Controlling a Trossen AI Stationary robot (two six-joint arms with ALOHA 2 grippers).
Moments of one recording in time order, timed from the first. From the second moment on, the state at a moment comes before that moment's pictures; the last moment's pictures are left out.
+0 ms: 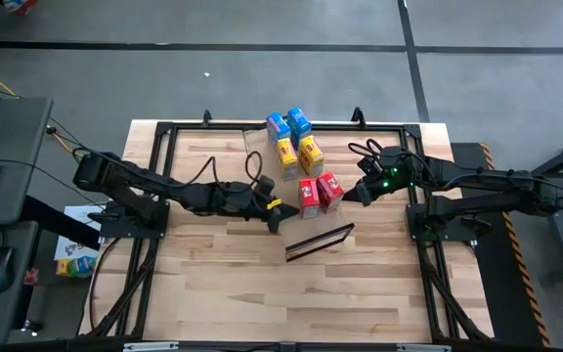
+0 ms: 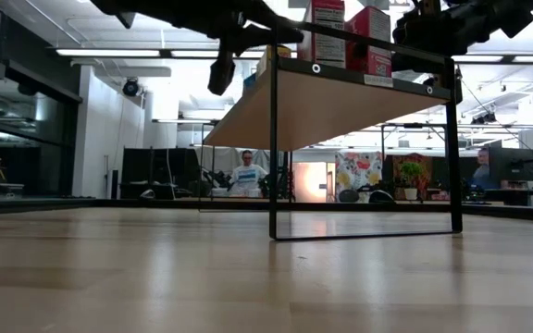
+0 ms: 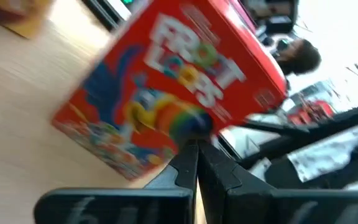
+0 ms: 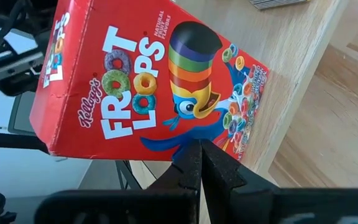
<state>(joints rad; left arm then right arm) -0.11 1.54 0.90 0.39 -0.15 -0.88 -0.23 0.88 0.66 -0.32 -0.35 0.87</state>
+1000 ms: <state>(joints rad) -0.10 1.56 0.90 0.42 -0.11 -0.97 -0.23 0.88 0.66 -0.32 -0.31 0.86</state>
